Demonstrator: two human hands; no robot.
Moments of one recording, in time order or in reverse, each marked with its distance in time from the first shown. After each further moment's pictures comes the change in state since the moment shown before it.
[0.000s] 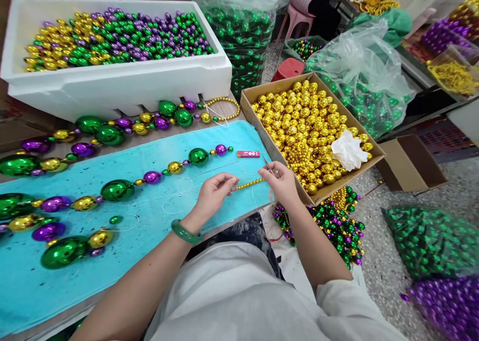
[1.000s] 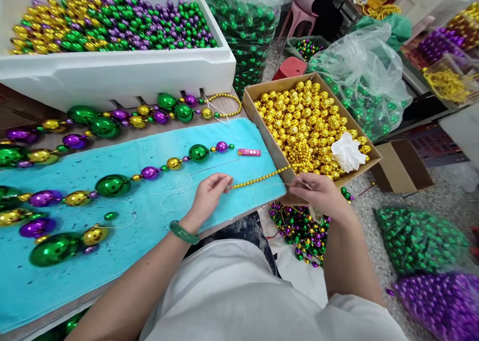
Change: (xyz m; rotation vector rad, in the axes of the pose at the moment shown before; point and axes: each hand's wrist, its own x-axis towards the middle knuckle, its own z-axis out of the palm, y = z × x) left_hand -0.002 -0.019 -0.008 -0.135 0.087 -0.015; right_hand -0.029 -0.033 -0.087 -0.386 -0.307 -0.044
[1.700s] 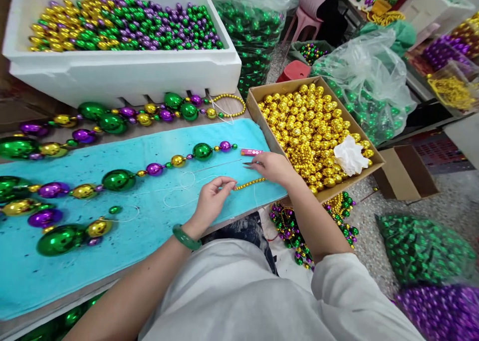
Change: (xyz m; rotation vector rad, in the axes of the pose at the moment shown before) left_hand -0.015 -0.001 0.003 0.119 0.054 0.013; right_hand 0.104 -0.021 0.056 -0.664 -0.088 -0.253
